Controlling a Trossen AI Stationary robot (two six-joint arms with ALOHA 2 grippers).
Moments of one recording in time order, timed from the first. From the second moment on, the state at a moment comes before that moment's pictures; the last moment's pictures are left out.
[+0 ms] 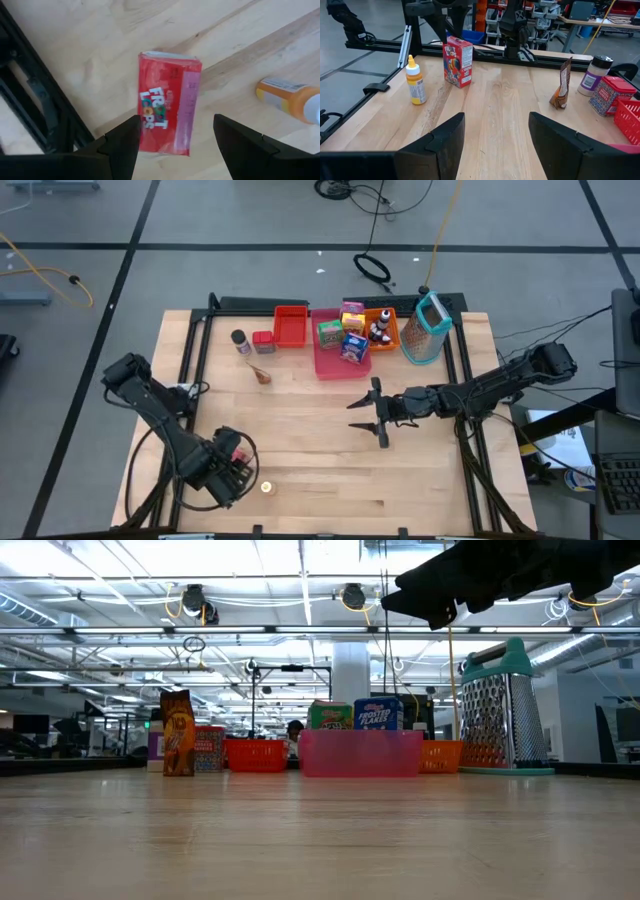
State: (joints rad) left arm -0.79 1.62 1.35 -1.42 -0.05 -1.86; right arm 0.24 1.27 0.54 0.53 0.13 -0.02
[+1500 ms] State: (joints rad) left arm -0.66 1.48 1.21 -1.26 -0.03 -1.52; right arm 0.24 1.27 0.54 0.53 0.13 -0.02
